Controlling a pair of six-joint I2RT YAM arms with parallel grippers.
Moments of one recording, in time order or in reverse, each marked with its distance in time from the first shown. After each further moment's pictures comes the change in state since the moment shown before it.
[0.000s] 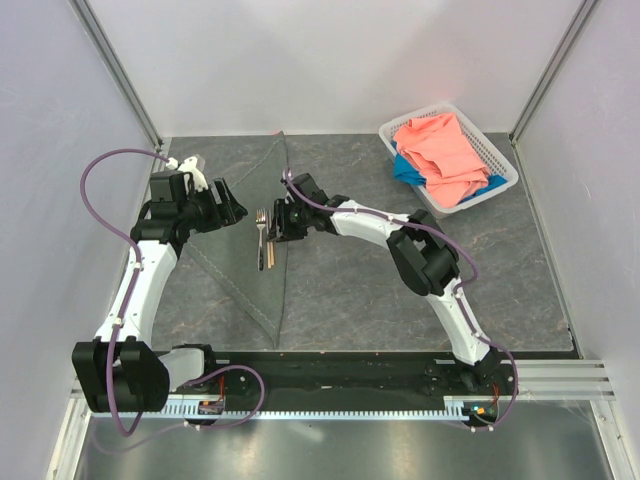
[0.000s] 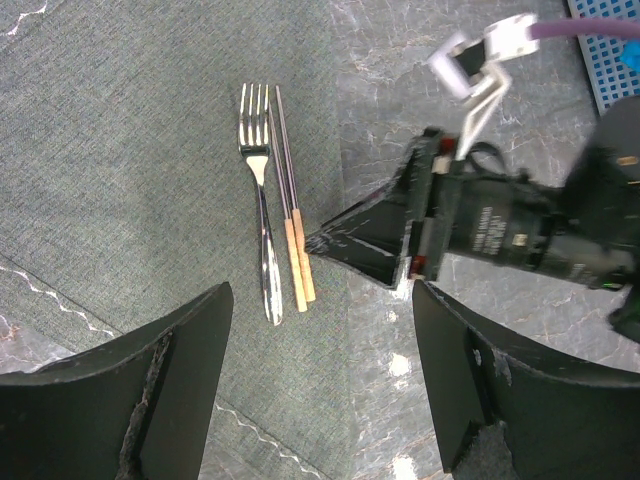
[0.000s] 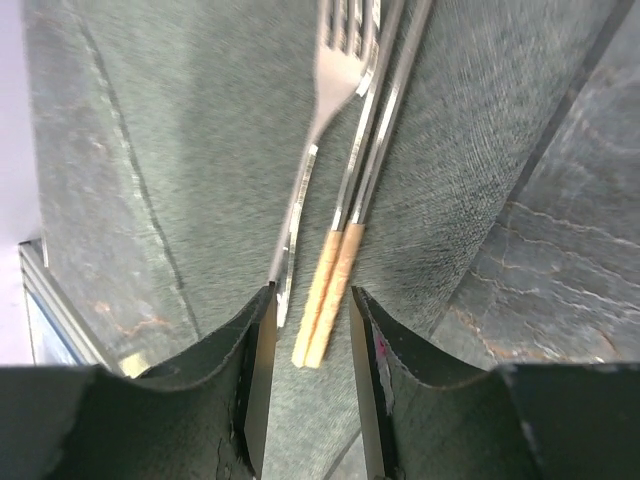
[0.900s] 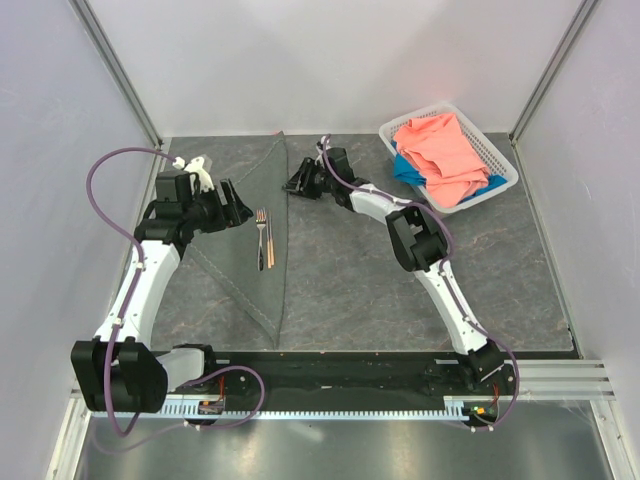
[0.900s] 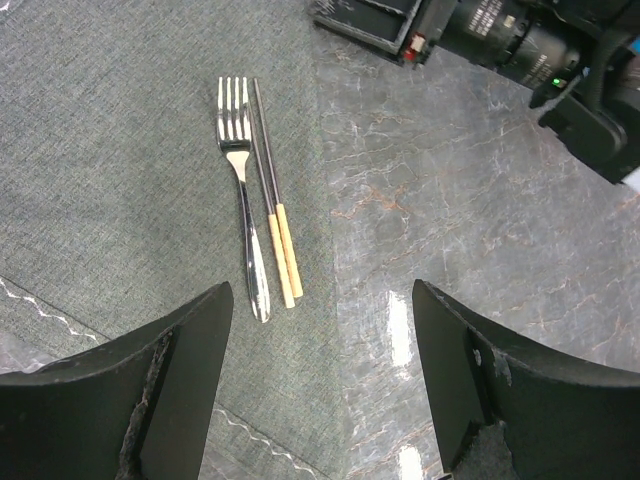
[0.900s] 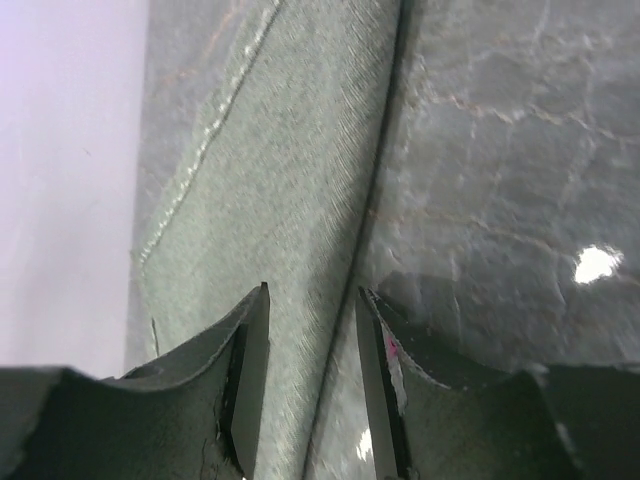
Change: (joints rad) left arm -0.037 0.000 0.000 0.000 0.001 0.000; right arm -0.245 0.338 0.336 0.324 -0.106 0.130
